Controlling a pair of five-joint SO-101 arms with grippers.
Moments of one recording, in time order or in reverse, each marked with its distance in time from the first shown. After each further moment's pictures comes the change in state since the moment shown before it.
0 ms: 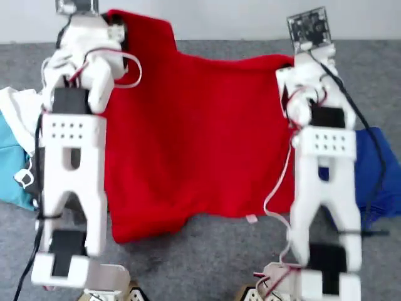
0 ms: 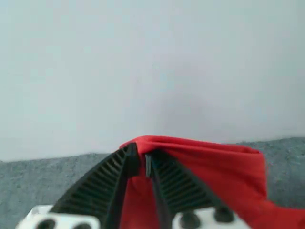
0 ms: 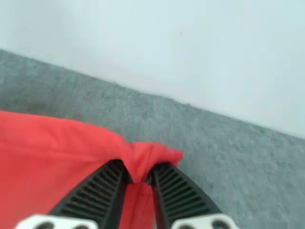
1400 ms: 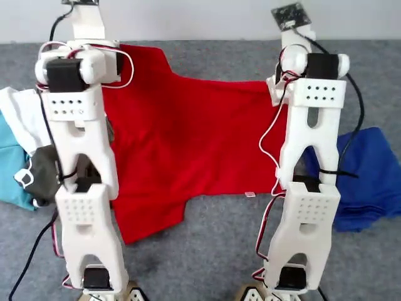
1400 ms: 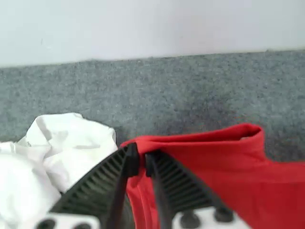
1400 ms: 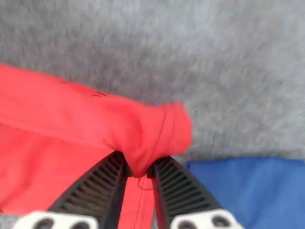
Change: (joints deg) left arm -3.3 32.8 -58.7 53.3 0.0; right arm -0.9 43.1 -66.7 62.9 -0.5
